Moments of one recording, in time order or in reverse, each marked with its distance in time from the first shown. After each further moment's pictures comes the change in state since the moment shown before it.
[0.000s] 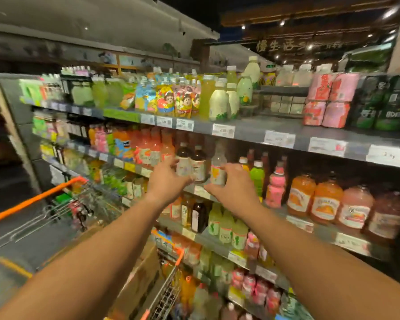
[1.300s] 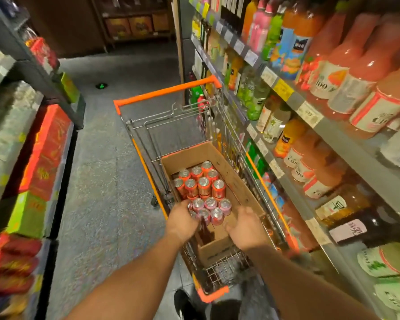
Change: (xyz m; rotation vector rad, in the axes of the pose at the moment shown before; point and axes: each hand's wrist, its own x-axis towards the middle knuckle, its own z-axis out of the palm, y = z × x) left_hand -0.024 -0.429 -0.005 0.203 0.078 -0.978; right_hand -0.009 -0.028 0.451 -0.091 -0.994 -0.190
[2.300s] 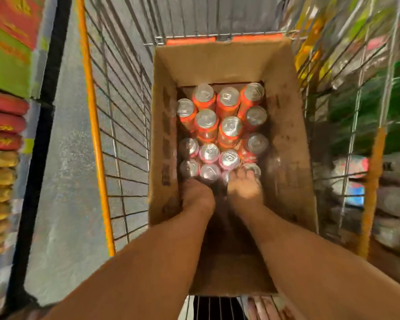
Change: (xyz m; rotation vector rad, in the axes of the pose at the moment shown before) left_hand 0.222 -0.094 0.238 0.135 -0.154 -0.822; right_hand 0.282 0.083 0.227 -0.659 -0.406 -0.437
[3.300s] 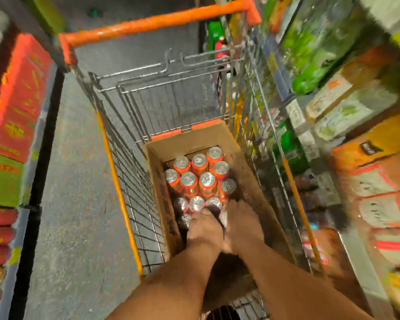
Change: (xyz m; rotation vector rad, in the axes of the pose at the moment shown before) left_hand -0.120 0.016 -0.103 -0.033 0.009 0.455; right_hand -0.091 -0.016 -0.098 0.240 0.333 0.243
